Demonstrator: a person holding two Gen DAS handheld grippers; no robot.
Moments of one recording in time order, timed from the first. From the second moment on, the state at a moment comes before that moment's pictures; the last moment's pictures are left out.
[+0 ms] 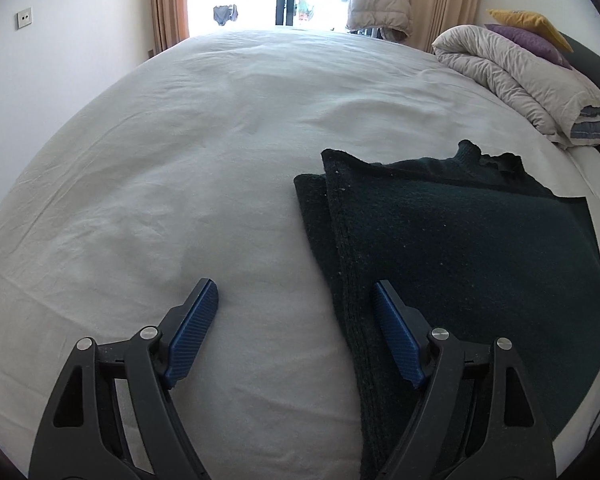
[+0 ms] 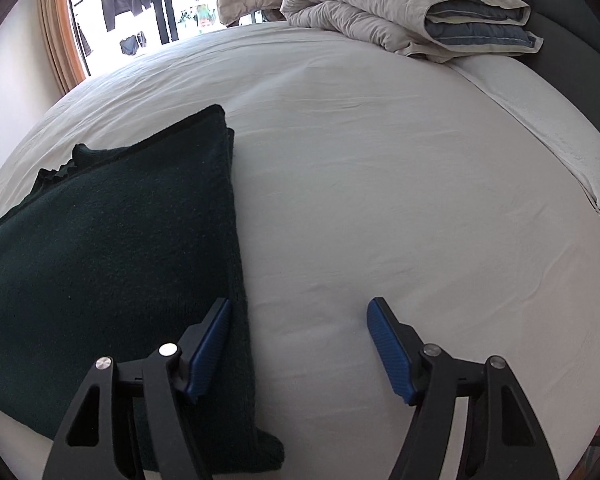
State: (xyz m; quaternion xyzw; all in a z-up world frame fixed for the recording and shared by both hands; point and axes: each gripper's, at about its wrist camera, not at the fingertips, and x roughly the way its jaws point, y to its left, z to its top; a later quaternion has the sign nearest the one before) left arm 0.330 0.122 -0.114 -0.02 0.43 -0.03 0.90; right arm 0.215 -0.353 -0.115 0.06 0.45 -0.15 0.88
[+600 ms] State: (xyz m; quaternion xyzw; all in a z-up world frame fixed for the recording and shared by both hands) left arm 0.279 0.088 -0.070 0.02 0.40 0.01 0.92; right arm 0.213 -0.257 -0.054 0.13 0.35 0.02 0.93
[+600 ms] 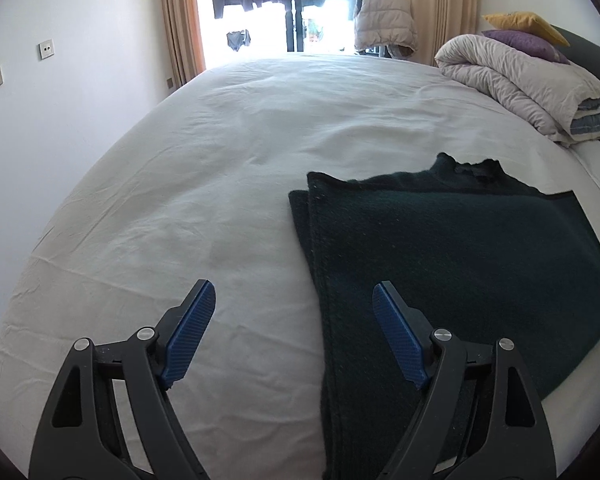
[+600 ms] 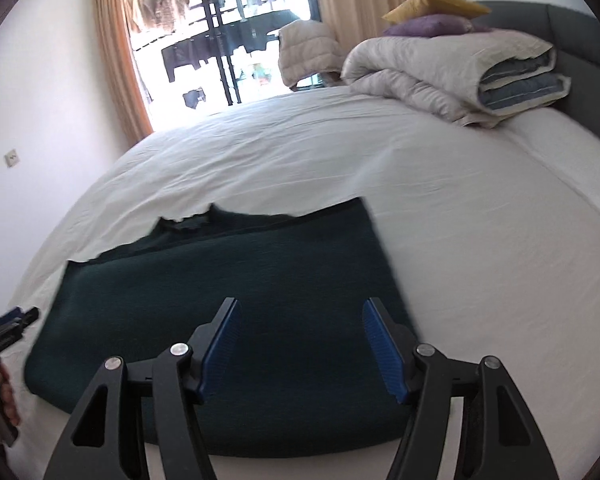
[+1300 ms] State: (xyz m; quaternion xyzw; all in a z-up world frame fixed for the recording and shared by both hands) left arm 0.277 0.093 -0.109 0.01 0.44 0.00 0.90; right arm 0.202 -0.295 -0.126 0.27 0.34 0.02 0.90
